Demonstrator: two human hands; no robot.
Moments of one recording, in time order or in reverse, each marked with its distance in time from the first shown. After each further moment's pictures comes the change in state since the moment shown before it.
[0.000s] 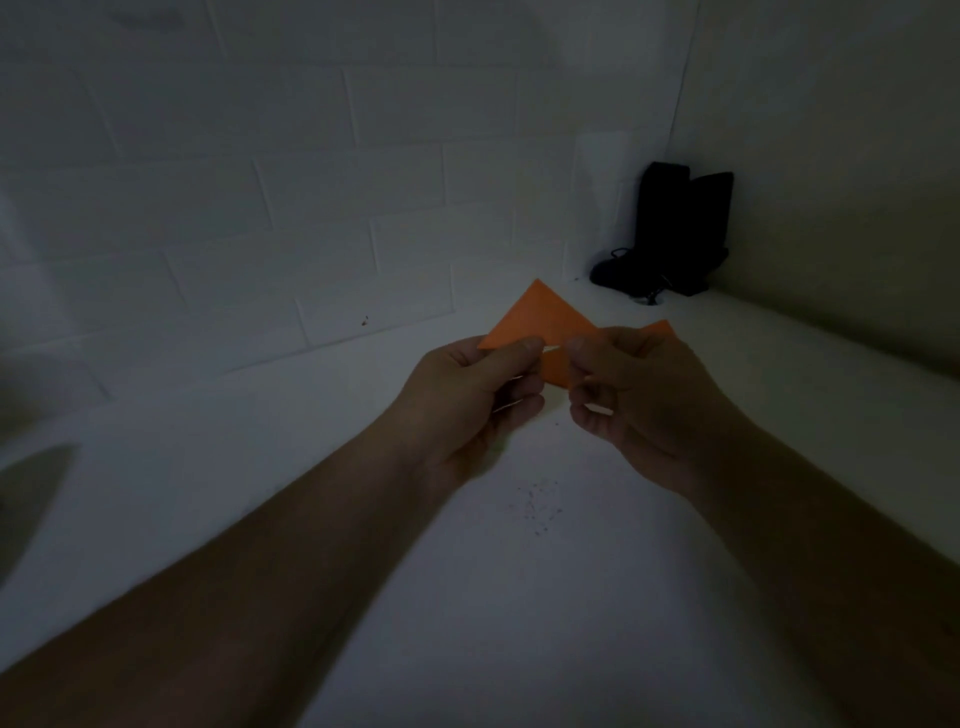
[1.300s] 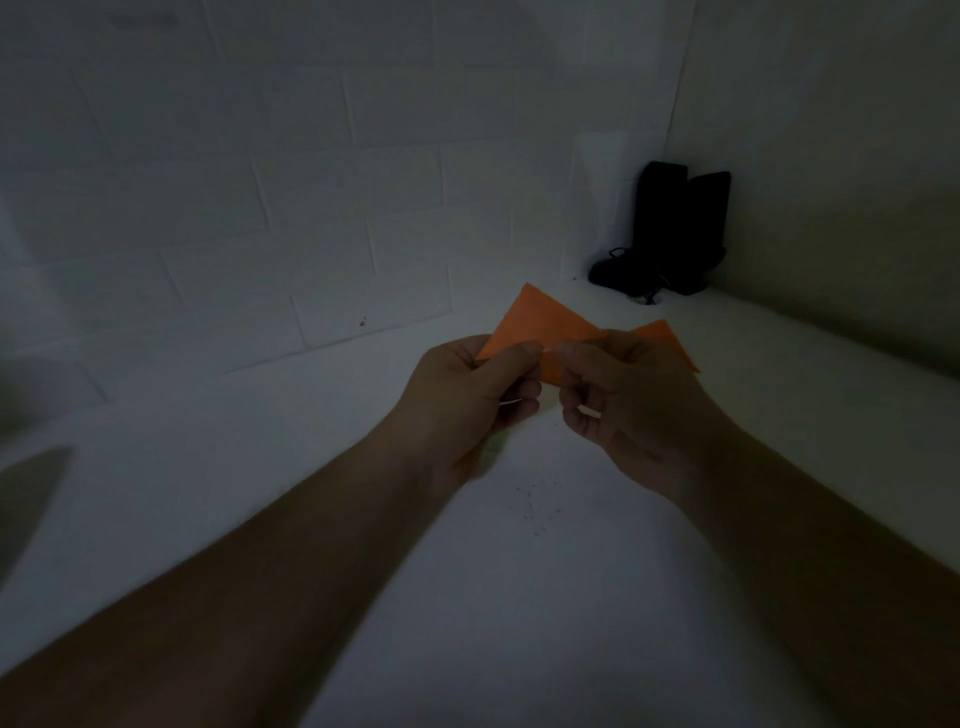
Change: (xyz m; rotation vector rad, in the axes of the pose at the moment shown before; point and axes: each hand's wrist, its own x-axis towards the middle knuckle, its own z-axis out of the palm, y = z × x) left_hand -0.003 -0.002 0.002 0.160 0.025 0.113; right_hand 0.003 0.007 0.004 0.067 0.001 0.002
